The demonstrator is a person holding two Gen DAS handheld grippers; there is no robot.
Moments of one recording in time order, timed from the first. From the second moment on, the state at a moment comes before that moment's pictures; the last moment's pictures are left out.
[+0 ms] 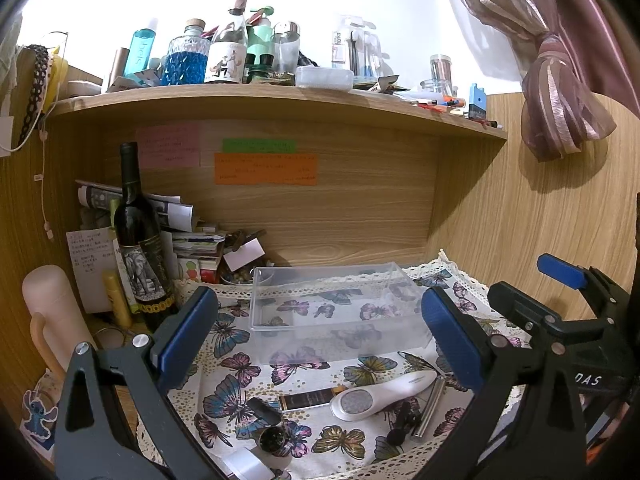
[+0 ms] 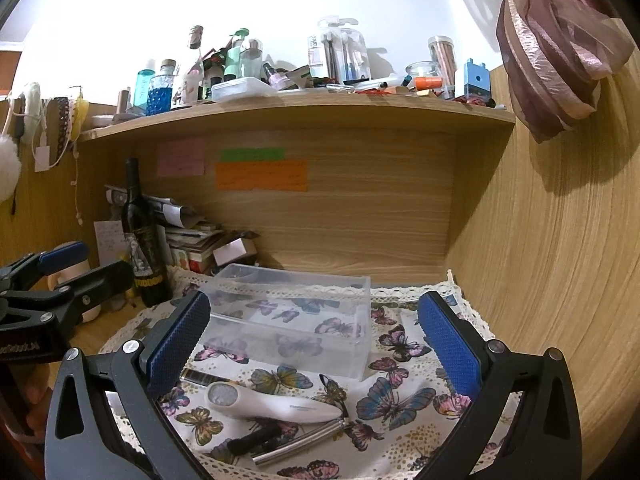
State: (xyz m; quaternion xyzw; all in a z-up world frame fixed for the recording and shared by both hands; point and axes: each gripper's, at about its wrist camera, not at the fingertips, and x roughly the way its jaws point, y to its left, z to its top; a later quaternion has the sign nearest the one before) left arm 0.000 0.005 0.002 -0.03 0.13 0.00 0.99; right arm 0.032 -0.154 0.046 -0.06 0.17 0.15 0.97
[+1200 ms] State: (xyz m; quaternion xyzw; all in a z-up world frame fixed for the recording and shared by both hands) left arm 0.001 0.004 0.002 -0.03 0.13 0.00 0.99; right arm 0.033 -0.153 0.050 -0.06 0.17 0.15 0.97
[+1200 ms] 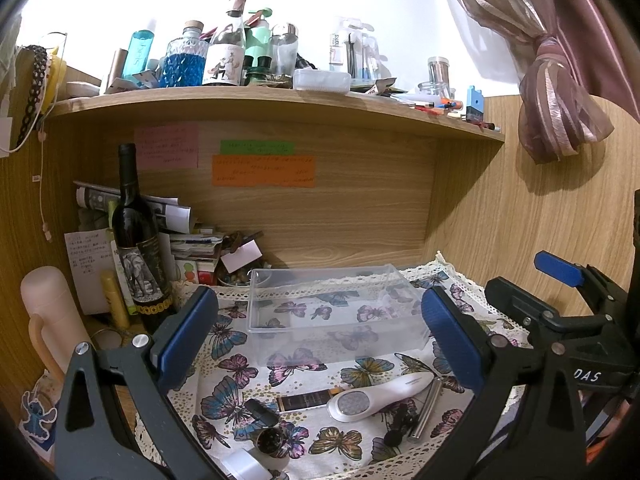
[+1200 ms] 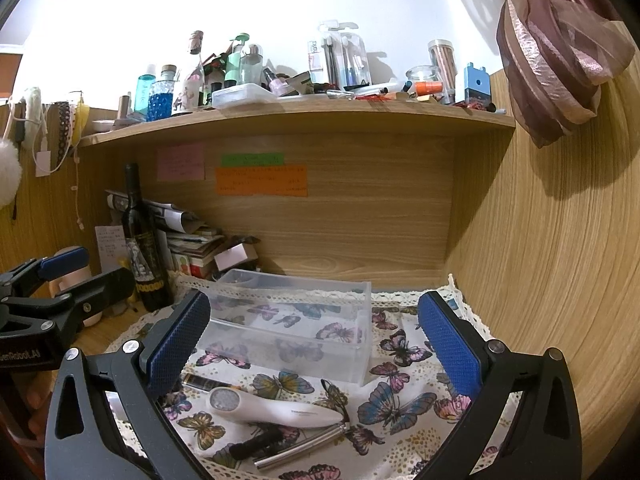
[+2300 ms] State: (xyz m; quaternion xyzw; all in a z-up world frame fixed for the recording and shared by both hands) left arm 0.006 0.041 -0.038 -0.05 0.21 0.05 0.98; right arm 0.056 -0.153 0.014 -0.05 0.27 0.17 0.95
